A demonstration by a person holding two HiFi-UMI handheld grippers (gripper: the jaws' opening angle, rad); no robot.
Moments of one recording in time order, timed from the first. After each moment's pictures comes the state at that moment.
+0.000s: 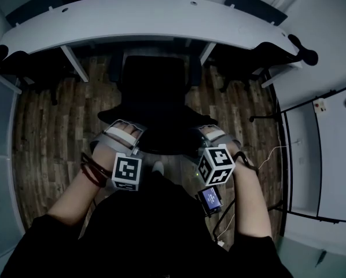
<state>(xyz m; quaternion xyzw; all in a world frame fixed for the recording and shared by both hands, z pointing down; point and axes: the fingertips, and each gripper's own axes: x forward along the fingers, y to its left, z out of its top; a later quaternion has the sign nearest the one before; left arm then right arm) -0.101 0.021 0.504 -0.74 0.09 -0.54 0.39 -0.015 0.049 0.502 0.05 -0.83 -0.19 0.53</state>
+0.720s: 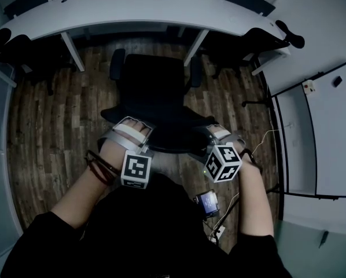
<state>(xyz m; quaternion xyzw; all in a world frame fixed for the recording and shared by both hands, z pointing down) -0.118 0.168 0.500 -0.75 0.07 -0.52 0.42 -0.034 0.201 0.502 0.08 -0.83 -0.16 0.53</state>
